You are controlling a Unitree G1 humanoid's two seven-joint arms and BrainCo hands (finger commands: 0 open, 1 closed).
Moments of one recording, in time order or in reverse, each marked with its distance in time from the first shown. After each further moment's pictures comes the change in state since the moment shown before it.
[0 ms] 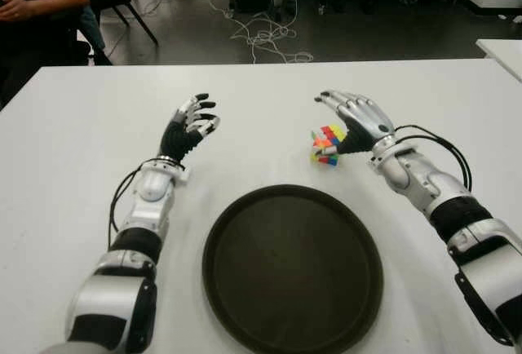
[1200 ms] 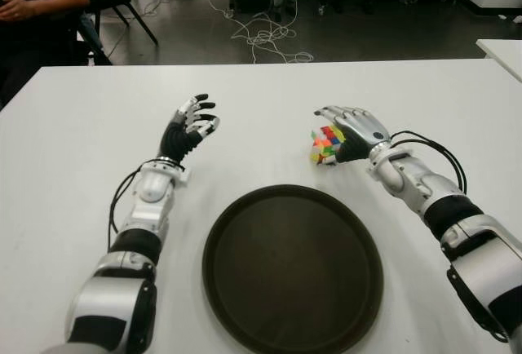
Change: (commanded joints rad) left arm 0.000 0.000 -0.001 -0.003 -0.003 0.003 -0.007; right arm -0.038 0.029 0.044 0.113 0.006 0.025 0.035
